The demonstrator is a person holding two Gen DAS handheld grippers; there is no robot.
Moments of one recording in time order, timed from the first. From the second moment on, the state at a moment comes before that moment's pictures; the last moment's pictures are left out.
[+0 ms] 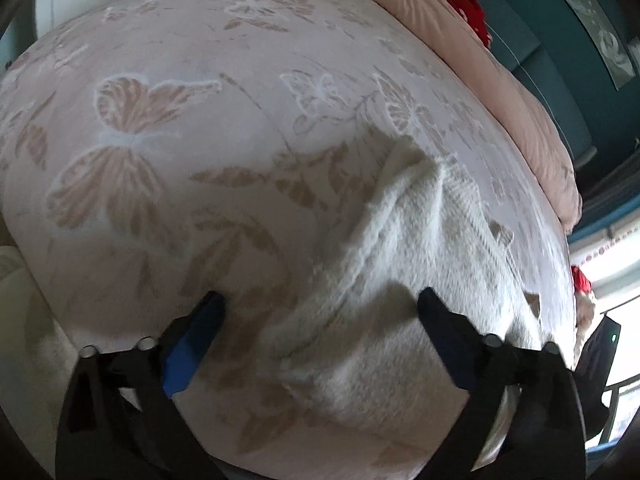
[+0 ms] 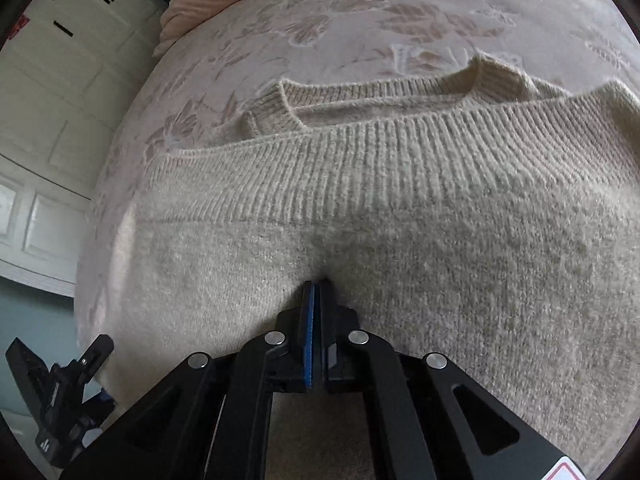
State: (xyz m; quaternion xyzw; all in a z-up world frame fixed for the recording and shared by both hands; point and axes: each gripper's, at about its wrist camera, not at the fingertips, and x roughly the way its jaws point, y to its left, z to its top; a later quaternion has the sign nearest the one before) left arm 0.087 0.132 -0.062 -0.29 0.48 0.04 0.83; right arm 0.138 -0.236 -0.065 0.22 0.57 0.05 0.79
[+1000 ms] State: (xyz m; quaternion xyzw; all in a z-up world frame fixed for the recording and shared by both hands) left arm -0.037 -0.210 0.014 0.09 0.44 -0.33 0.83; right arm -0.065 -0.445 0.008 0.33 0.43 -0.02 0.84
